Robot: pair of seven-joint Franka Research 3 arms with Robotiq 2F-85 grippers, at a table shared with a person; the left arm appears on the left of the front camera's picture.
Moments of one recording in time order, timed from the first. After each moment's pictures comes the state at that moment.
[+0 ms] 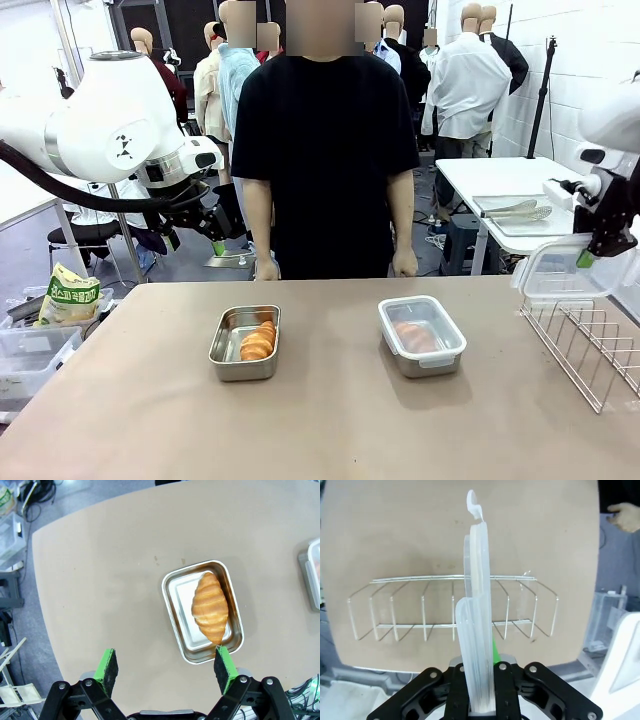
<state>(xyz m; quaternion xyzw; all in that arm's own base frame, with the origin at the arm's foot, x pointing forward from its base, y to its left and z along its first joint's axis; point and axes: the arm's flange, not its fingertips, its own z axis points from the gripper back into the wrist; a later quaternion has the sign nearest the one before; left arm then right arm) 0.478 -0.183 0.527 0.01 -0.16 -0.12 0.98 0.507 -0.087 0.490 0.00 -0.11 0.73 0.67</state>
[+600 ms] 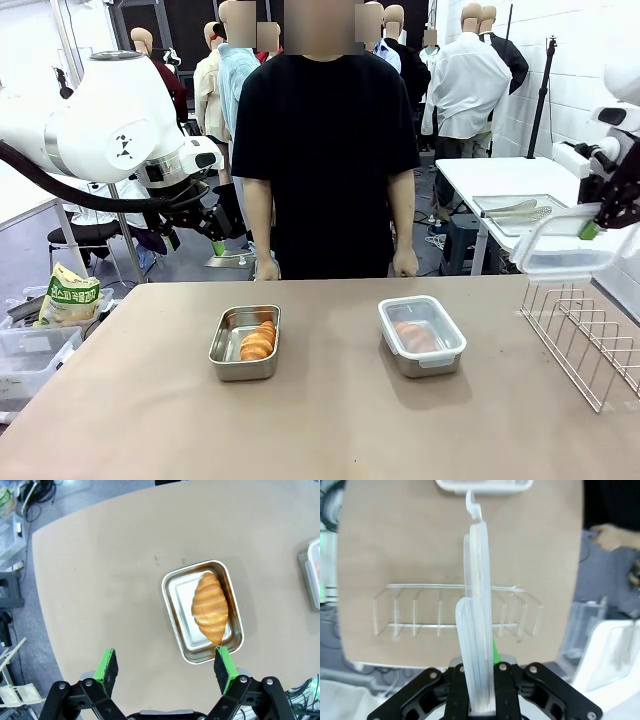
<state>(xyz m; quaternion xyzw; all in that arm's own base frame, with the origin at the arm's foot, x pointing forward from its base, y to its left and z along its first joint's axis) 0.478 -0.183 0.527 0.01 -0.16 -0.12 0.98 0.470 -0.067 0.549 -0.02 -0.15 0.76 0.64</state>
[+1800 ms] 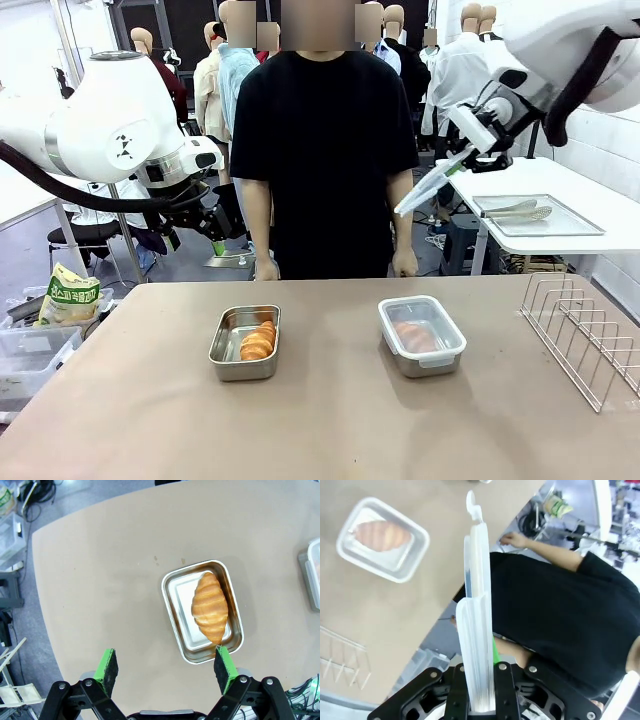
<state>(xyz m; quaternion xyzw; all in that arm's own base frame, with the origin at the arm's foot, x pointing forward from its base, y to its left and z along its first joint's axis) 0.478 -0.183 0.527 0.01 -0.16 -0.12 0.98 0.497 0.110 0.617 -0.15 -0.32 0.88 0.32</state>
